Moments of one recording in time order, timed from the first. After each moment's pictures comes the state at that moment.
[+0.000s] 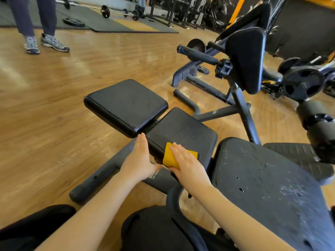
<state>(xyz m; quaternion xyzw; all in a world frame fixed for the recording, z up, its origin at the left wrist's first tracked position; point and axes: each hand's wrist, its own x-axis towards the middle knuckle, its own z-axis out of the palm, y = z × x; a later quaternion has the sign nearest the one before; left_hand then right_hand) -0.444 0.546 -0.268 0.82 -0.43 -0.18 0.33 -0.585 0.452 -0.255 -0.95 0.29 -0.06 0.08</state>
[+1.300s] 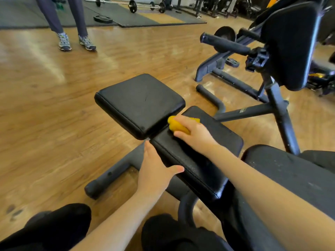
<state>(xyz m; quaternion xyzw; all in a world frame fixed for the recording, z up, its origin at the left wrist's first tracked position) -0.467 0.520 -0.283 0.79 -0.25 -0.21 0.52 -0.500 0.353 -0.242 -0.94 0.18 -0.11 0.26</state>
